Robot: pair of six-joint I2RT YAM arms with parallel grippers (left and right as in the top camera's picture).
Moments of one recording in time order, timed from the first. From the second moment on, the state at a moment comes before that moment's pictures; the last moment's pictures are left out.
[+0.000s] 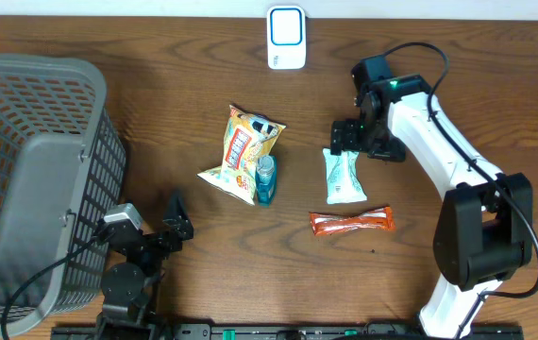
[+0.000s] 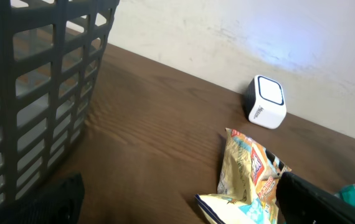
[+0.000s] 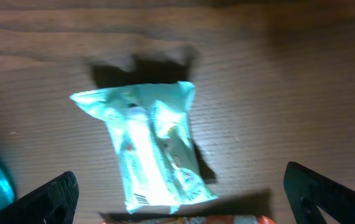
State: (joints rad) left arm -0.16 0.02 0.06 -0.19 -0.17 -0.40; right arm 0.26 1.94 1.52 -1.08 -0.03 0.39
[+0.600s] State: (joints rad) left arm -0.16 0.02 0.06 -0.19 -0.17 -0.40; right arm 0.11 1.94 1.50 -0.96 -0.34 0.19
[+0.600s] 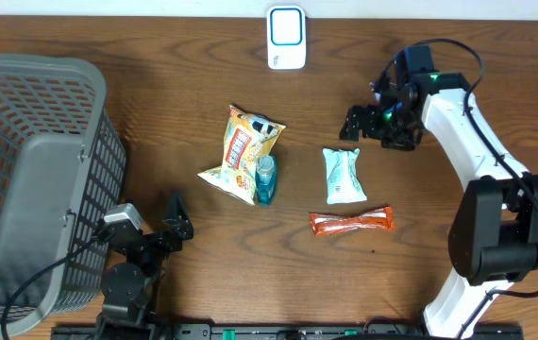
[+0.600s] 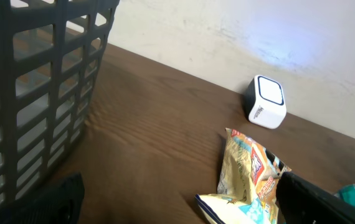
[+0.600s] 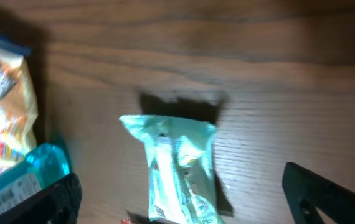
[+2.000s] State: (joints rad) left arm -0.16 0.02 0.06 -0.19 -0.17 -0.40; right arm 0.02 2.17 1.46 -1.11 -0.75 -0.17
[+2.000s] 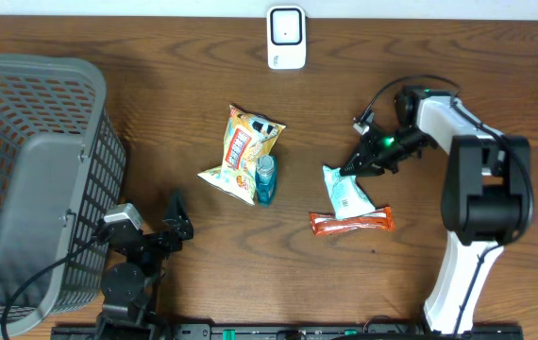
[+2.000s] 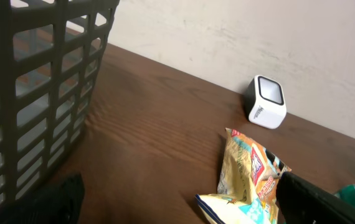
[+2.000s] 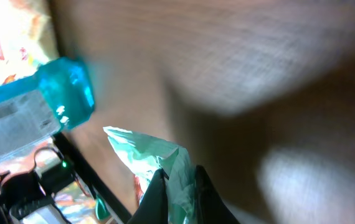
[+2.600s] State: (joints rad) left arm -0.16 0.02 0.06 -0.19 -0.17 -0.40; right arm 0.02 1.89 1.46 -1.24 -0.75 -0.26
